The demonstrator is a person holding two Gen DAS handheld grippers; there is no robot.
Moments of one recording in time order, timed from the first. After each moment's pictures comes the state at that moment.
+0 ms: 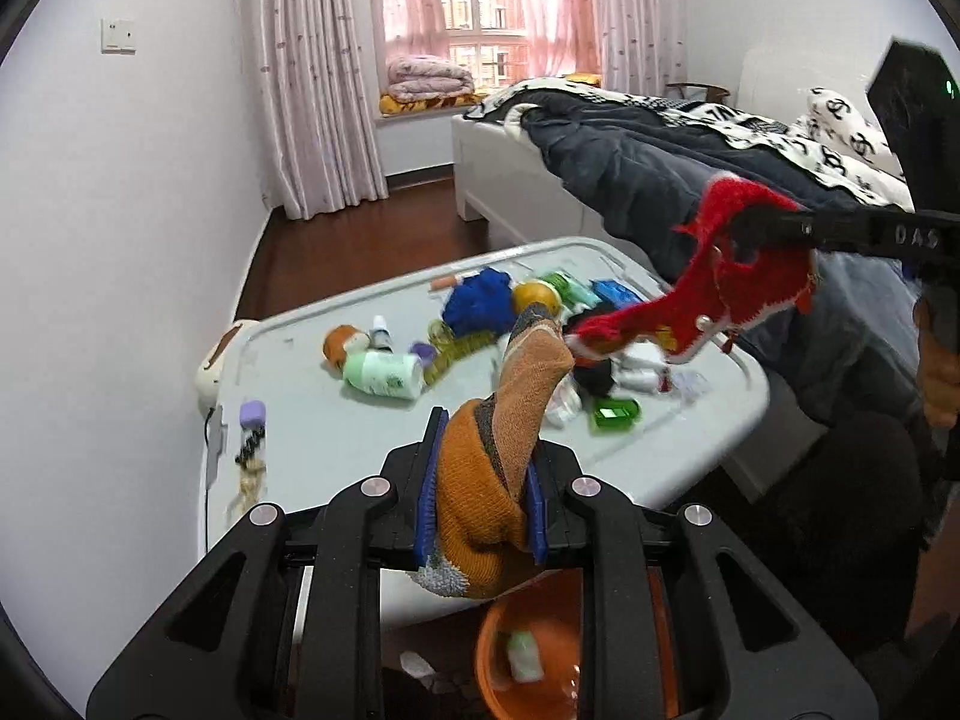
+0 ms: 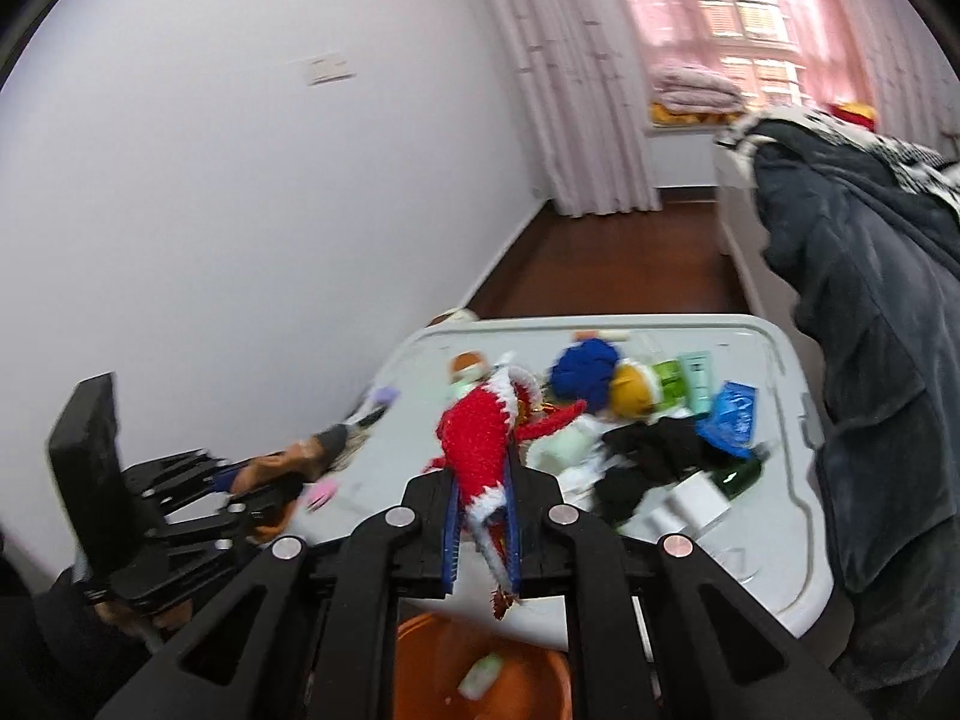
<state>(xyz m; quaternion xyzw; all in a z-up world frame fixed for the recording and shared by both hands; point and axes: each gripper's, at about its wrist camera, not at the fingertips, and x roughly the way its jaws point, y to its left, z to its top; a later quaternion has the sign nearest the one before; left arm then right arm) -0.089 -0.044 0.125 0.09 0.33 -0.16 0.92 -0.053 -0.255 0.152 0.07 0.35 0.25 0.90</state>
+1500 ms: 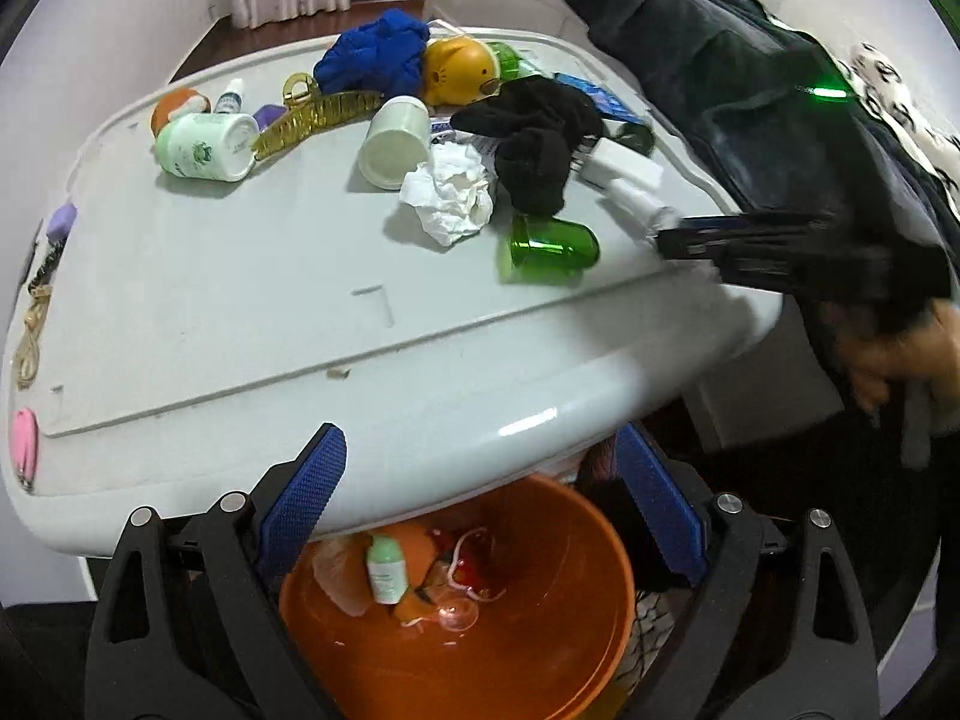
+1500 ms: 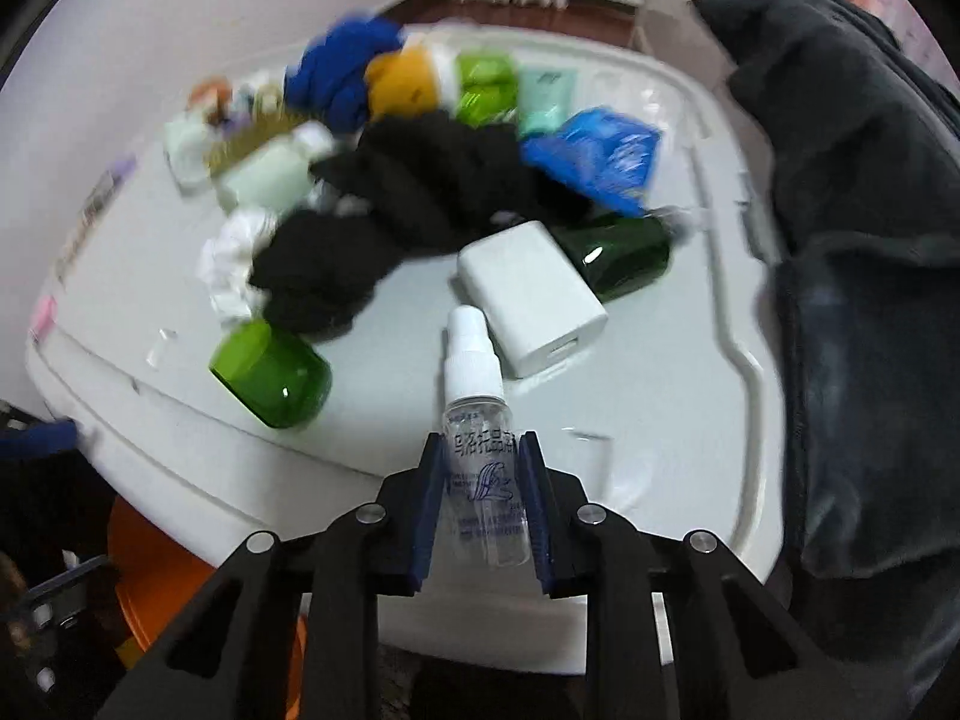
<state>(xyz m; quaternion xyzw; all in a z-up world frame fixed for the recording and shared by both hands) -0.017 -0.132 -0.020 0.01 0.53 -0.18 0.83 0.059 -0.319 -0.042 -0.05 0.56 0.10 0.82</state>
